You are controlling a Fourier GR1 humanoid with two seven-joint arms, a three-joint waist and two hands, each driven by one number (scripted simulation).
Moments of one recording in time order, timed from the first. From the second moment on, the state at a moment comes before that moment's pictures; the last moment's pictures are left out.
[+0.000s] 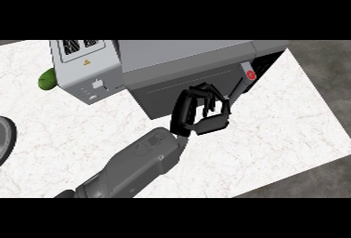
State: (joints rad) left arm -0.84 0.00 -0.83 -0.86 0.92 0.56 -0.67; right arm -0.51 -0.88 -0.24 -1.24 -0.54 0.67 -0.39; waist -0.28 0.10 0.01
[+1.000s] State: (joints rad) left arm -0.88 0.00 -0.88 -0.84 0.99 0.56 -0.71; right arm -0.56 -0.88 -0.26 -1.12 -0.60 0.70 -0.35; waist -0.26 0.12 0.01
